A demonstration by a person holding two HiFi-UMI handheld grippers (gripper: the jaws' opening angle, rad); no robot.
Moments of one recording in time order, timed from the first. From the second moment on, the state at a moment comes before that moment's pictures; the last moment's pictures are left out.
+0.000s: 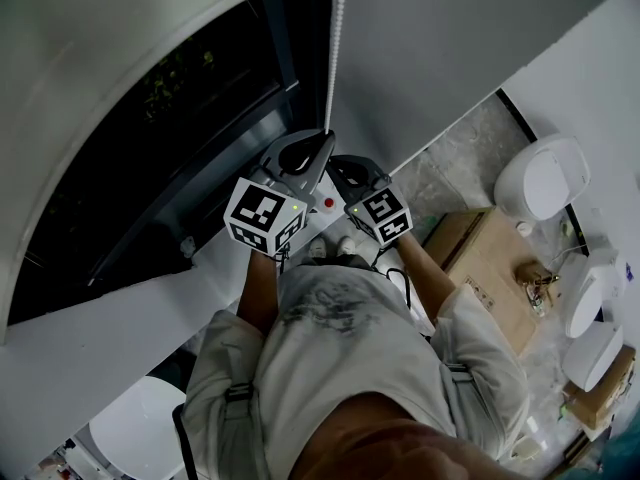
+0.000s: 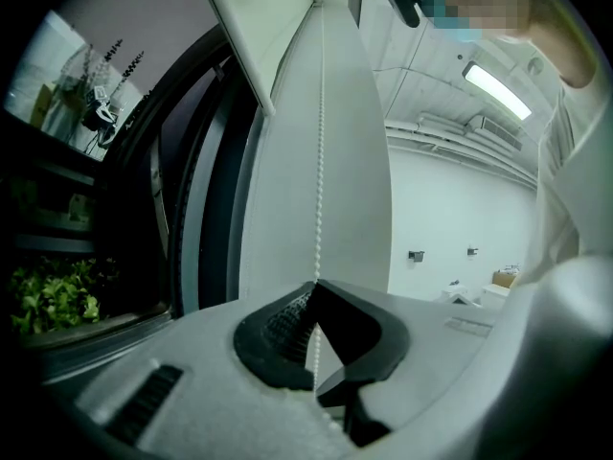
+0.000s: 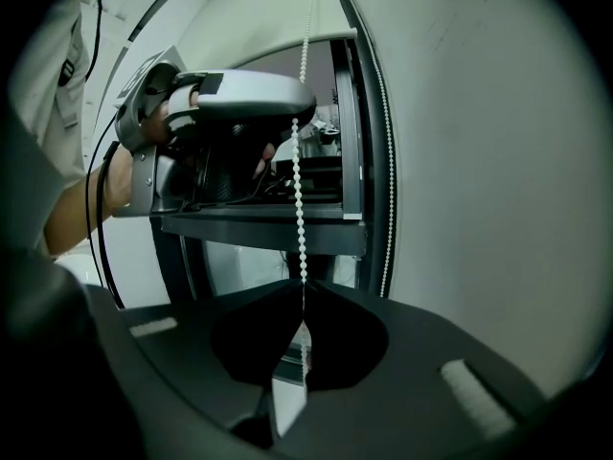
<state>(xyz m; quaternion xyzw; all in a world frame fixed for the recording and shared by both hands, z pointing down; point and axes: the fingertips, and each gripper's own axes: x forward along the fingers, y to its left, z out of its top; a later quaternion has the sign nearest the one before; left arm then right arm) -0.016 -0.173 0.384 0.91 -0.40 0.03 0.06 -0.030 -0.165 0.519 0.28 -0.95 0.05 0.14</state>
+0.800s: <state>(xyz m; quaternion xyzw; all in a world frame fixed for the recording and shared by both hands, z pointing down) -0.031 -0.172 0.384 0.91 -0.41 0.03 0.06 -0.023 -0.146 0.417 0.28 -0.96 0.00 0.06</state>
